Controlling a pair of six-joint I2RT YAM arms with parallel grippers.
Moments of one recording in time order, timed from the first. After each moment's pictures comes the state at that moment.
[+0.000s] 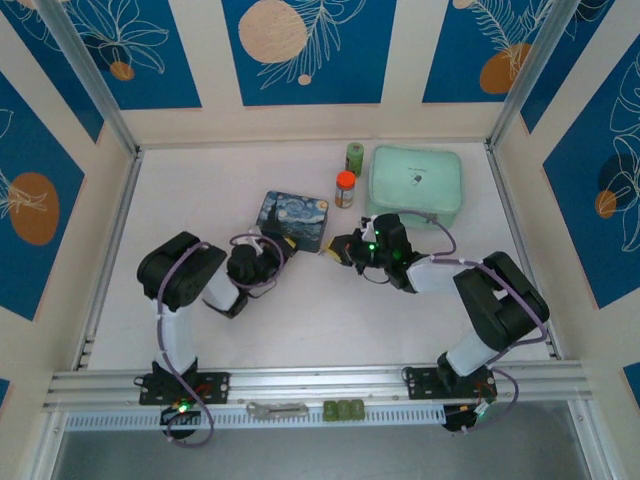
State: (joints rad) left arm -0.52 1.98 0.45 1.27 0.18 -1.28; right arm 0.51 1.57 0.61 0.46 -0.54 1.33
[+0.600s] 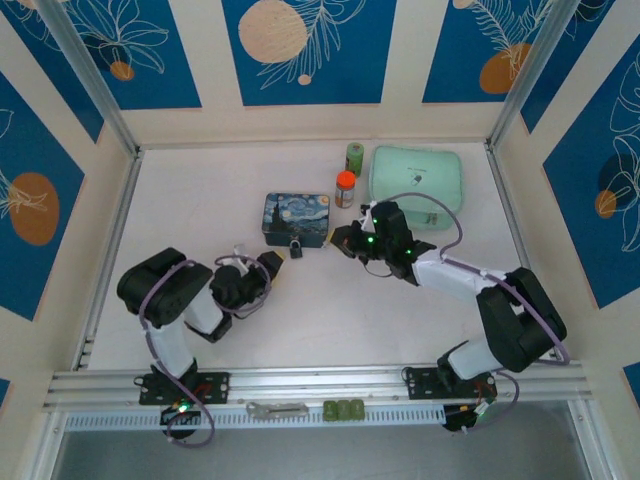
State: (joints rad) left arm -0.54 1.79 0.19 1.34 0.17 -1.36; right arm 0.54 1.44 0.75 0.14 -0.41 1.08
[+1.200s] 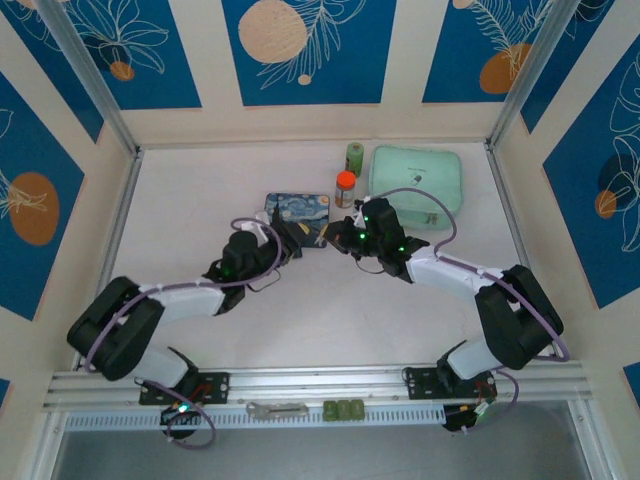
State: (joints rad) left arm -0.64 1.48 0.51 0.71 0.19 -1.26; right arm 0.59 1.46 0.80 0.15 -0.33 1.13
